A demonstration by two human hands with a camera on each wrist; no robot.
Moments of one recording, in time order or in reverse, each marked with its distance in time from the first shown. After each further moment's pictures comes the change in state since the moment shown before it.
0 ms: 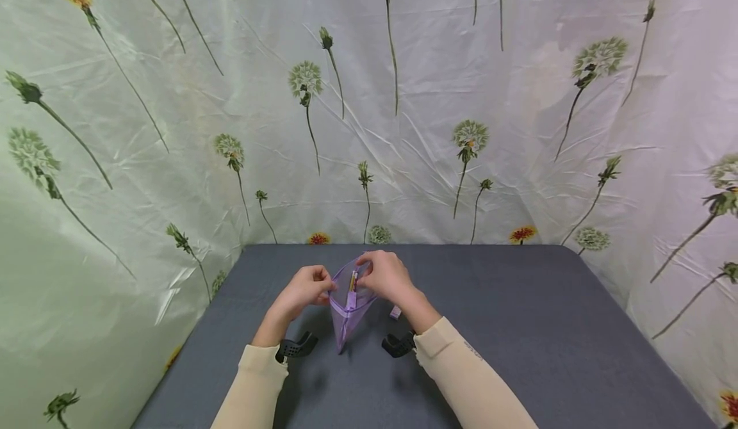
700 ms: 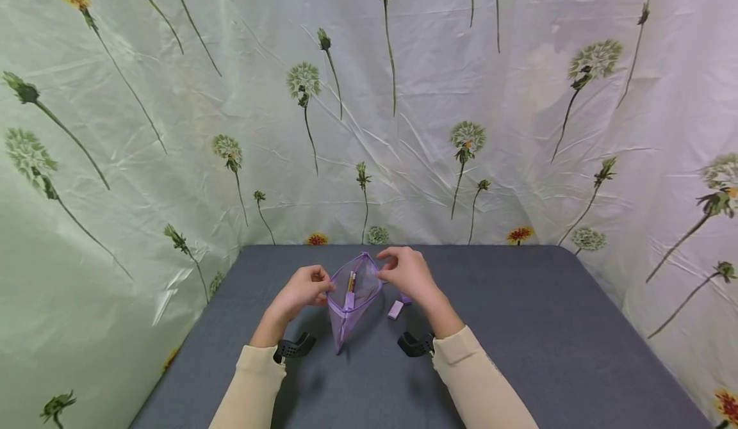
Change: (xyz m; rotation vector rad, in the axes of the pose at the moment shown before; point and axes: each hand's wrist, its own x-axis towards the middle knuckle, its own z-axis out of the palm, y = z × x) left_hand -0.002 0.003 0.000 -0.027 -0.007 0.000; right_hand -0.020 0.023 -0.033 0.118 0.074 0.062
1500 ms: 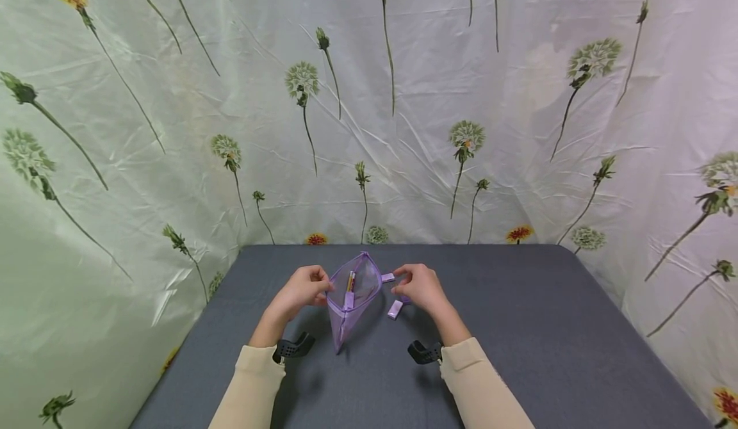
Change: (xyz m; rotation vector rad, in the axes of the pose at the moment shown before) left_hand 0.000 0.000 0.000 0.008 0.002 -0.001; right_hand -0.004 0.059 0.014 0.008 -0.001 0.107
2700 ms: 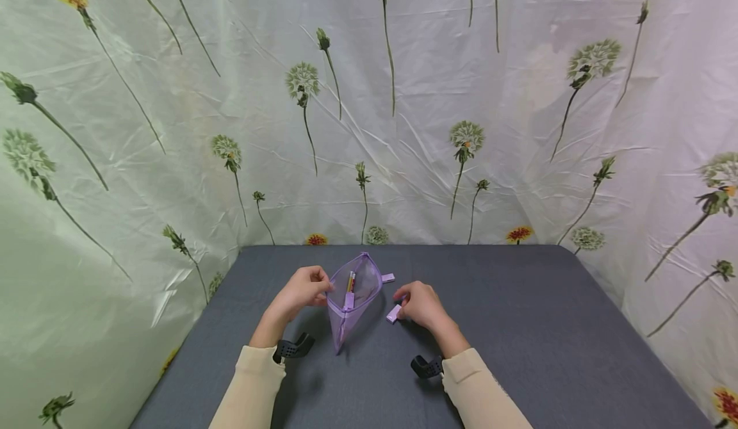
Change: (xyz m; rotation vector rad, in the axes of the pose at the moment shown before) left_hand 0.004 -0.005 0.000 -0.013 -0.001 -0.017; right_hand -0.009 0.029 0.026 -0.062 -0.071 -0.019
